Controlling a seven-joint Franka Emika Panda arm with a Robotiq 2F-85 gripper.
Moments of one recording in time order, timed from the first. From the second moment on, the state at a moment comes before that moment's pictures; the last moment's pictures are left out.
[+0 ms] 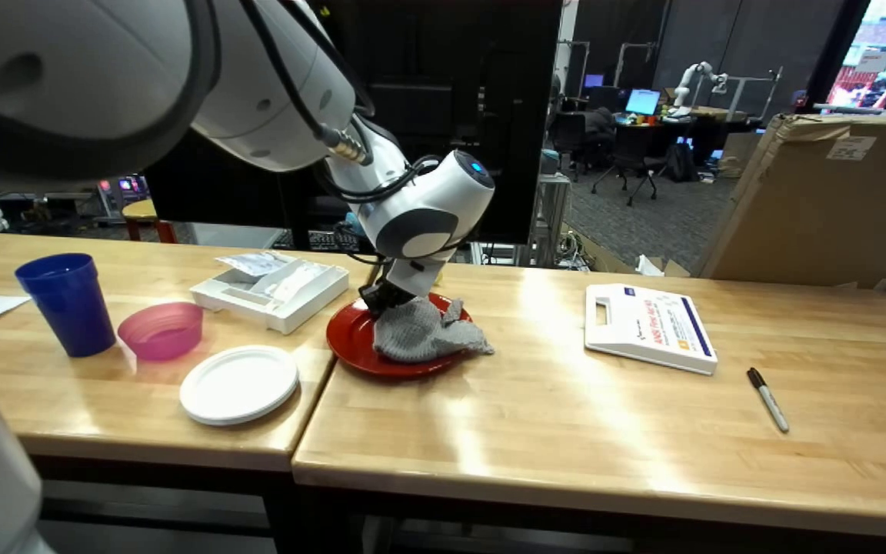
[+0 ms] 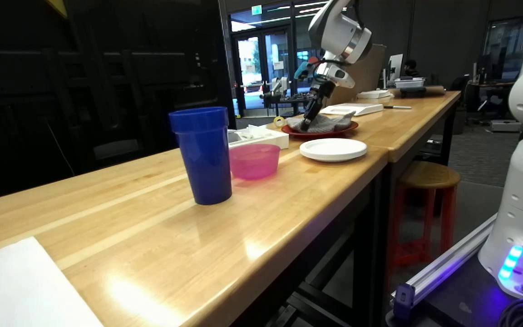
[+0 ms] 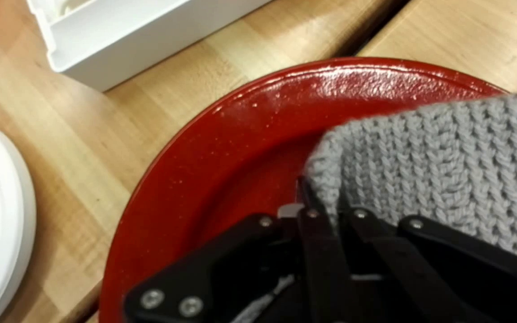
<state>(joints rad) -0.02 0.02 -0.03 -2.21 0.69 2.21 1.62</state>
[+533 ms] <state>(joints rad) -0.02 -0.01 -0.03 -2.20 0.61 2.17 1.57</state>
